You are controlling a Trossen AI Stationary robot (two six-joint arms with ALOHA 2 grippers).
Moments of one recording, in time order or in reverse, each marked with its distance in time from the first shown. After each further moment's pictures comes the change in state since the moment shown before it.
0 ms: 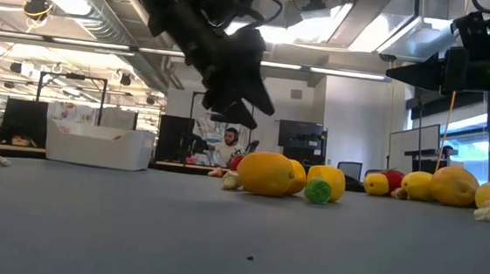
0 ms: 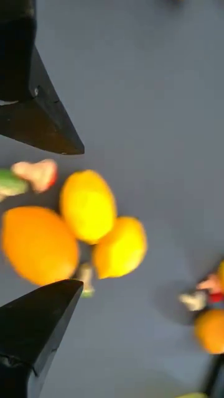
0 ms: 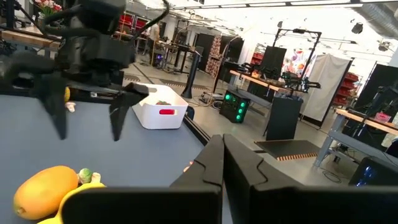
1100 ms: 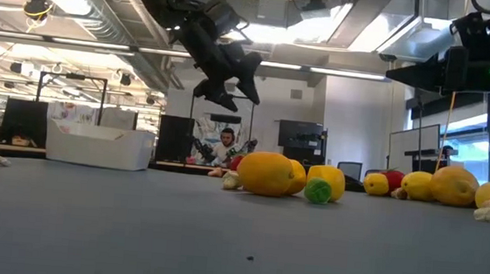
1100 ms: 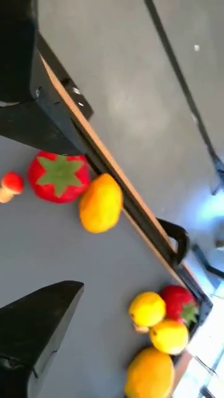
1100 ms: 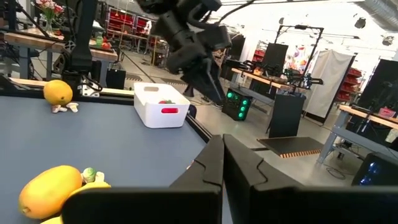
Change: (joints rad) left arm 0.399 0.045 0.241 -0.113 -0.082 -0.006; right arm 0.000 0.000 0.000 -0.009 0.002 0.022
